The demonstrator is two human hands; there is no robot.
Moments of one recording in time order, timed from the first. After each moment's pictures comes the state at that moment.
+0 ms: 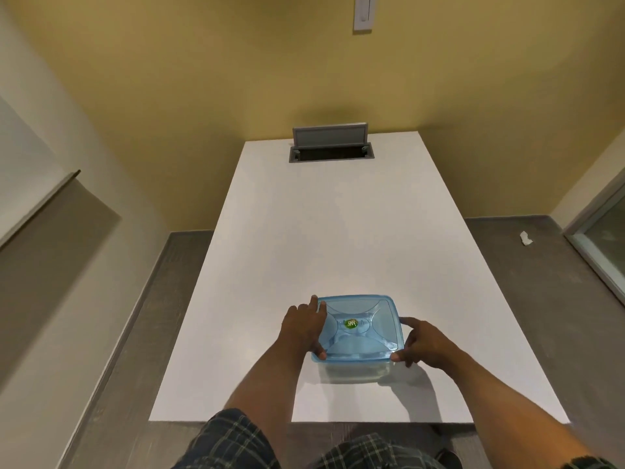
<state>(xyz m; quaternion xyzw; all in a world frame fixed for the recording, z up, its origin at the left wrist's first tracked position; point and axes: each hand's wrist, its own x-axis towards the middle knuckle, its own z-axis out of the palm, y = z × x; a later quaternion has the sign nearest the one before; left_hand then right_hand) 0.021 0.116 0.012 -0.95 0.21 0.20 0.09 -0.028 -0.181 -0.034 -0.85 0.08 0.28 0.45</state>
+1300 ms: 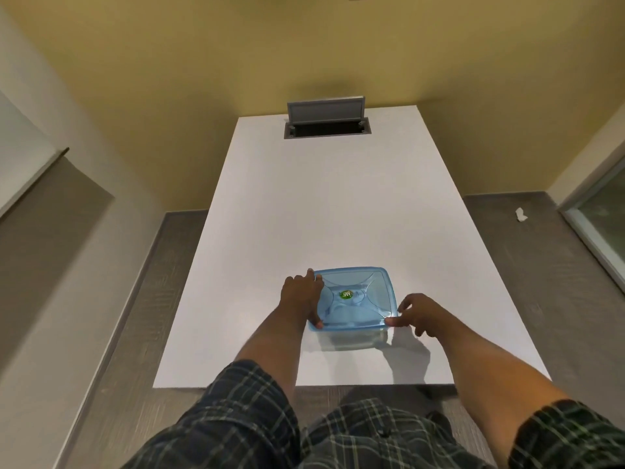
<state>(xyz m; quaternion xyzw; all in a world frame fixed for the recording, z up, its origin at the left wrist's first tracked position) 0.022 0.108 0.020 -0.95 0.18 0.22 0.11 -0.033 -0.163 0.008 -0.86 0.20 0.33 0.34</state>
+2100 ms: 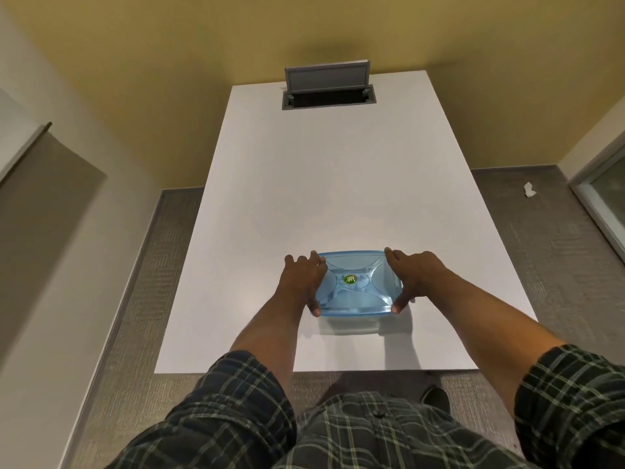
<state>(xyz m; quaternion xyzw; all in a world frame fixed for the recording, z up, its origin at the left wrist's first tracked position) 0.037 0.112 0.009 -0.94 0.22 0.22 0.12 0.026 -0.151 0.024 -0.95 -0.11 0.30 -0.06</state>
